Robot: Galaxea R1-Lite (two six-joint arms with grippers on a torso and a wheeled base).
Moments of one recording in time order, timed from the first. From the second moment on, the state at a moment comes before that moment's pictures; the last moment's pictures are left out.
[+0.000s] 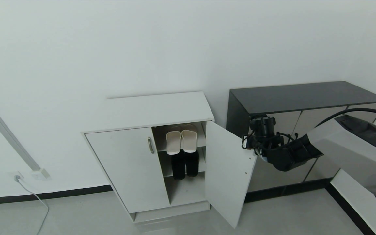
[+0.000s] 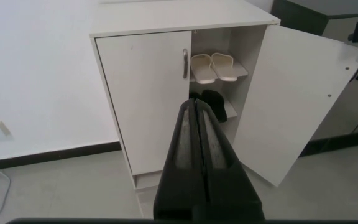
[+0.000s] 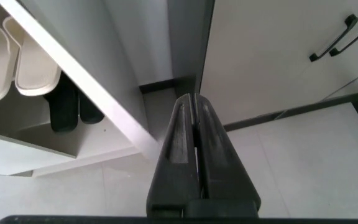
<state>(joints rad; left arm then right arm) 0.00 0.00 0.00 0.00 0.00 0.01 0.43 2.36 -1.43 -0.56 -0.43 0.24</state>
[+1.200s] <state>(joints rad) 0.00 0.00 0.00 0.00 0.00 -0.01 0.66 2.32 -1.26 -0.65 -0.44 0.24</state>
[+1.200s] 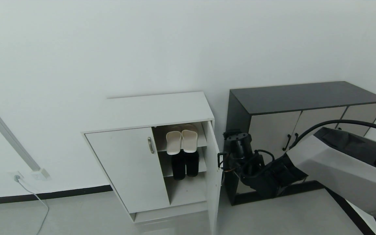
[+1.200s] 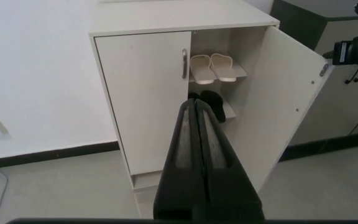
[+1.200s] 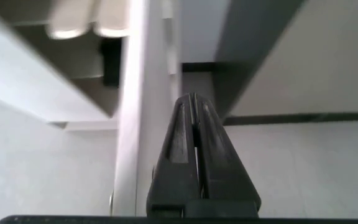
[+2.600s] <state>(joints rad) 0.00 0.00 0.00 0.00 0.00 0.00 0.79 2.10 -1.05 -0.73 -0.37 0.24</state>
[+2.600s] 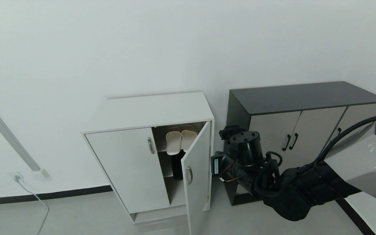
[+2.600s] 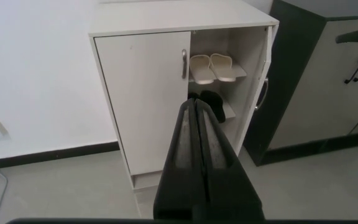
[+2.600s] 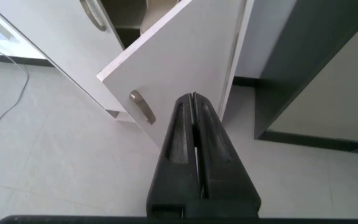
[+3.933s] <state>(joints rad) 0.00 0.00 0.00 0.00 0.00 0.00 0.67 2.22 -1.03 -0.73 -0.46 0.09</state>
